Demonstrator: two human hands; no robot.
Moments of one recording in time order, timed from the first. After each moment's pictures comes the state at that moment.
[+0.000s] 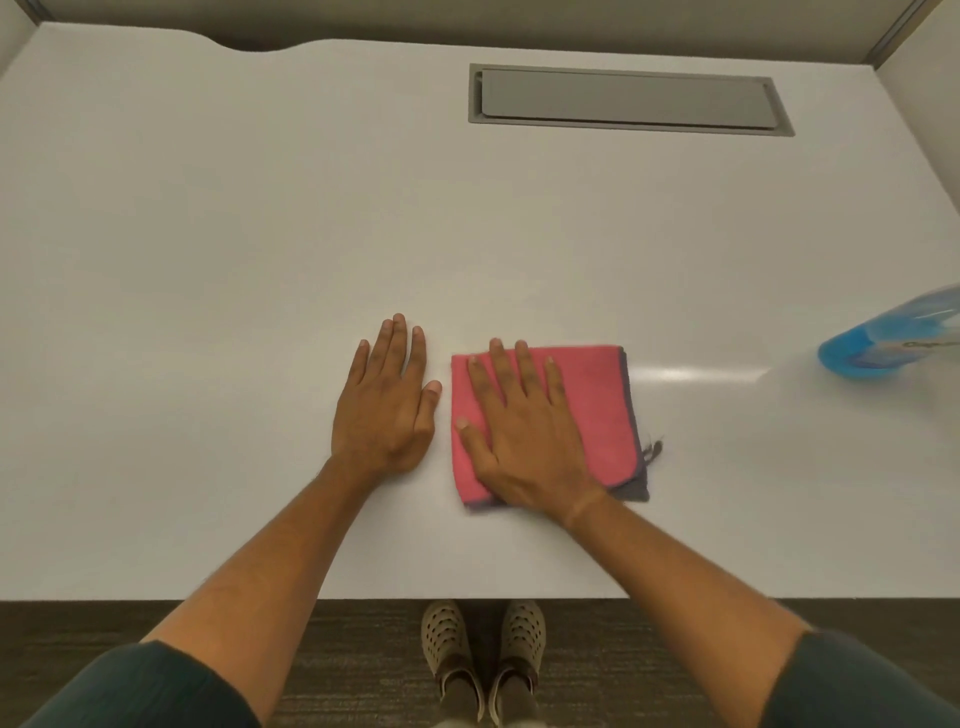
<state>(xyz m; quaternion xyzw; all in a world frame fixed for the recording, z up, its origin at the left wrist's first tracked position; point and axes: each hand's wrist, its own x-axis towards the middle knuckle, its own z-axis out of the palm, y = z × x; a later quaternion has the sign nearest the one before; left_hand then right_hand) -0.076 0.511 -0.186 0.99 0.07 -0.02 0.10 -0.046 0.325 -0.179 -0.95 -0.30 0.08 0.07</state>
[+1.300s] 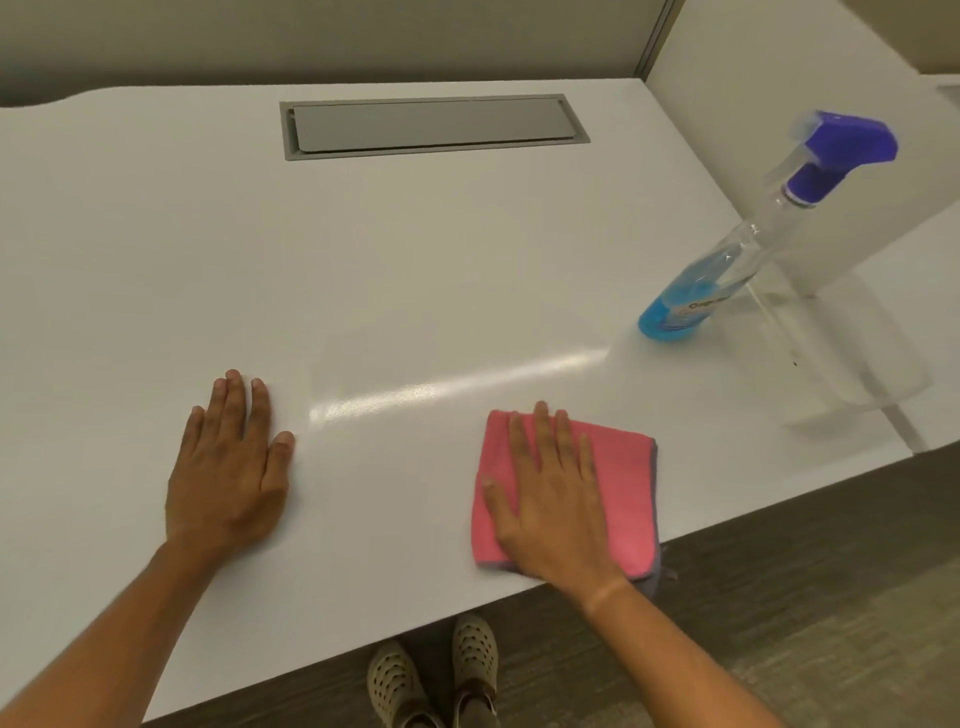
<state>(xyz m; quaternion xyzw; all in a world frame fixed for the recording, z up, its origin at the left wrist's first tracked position) -0.078 0.511 -0.189 0.99 0.08 -0.02 0.10 -0.090 0.187 -0.168 -0.99 -0.07 0.09 0.06</state>
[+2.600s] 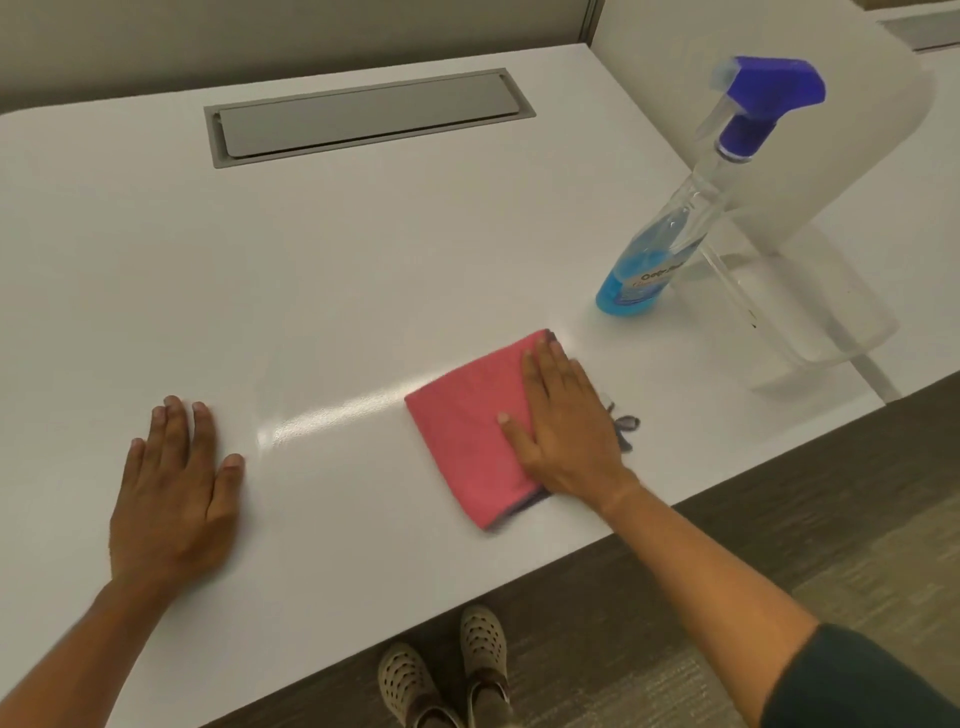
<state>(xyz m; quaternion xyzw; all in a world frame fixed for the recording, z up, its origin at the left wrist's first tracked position) -0.075 0.513 -0.194 0.99 0.08 -0.02 0.10 -0.025 0.124 -0.173 -0.99 -0.08 0.06 0.09</state>
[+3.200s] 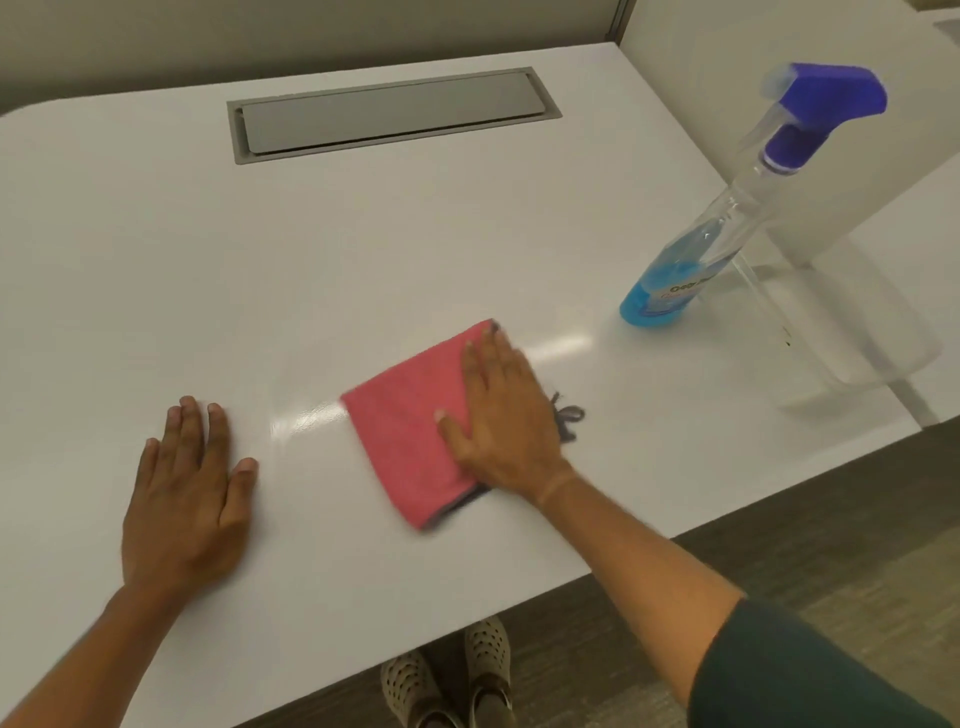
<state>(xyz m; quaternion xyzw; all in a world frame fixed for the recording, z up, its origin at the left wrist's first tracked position) -0.074 0.513 -0.193 0.99 0.08 -0.02 0.09 0.005 0.201 -0.177 -0.99 -0.12 0.03 0.10</state>
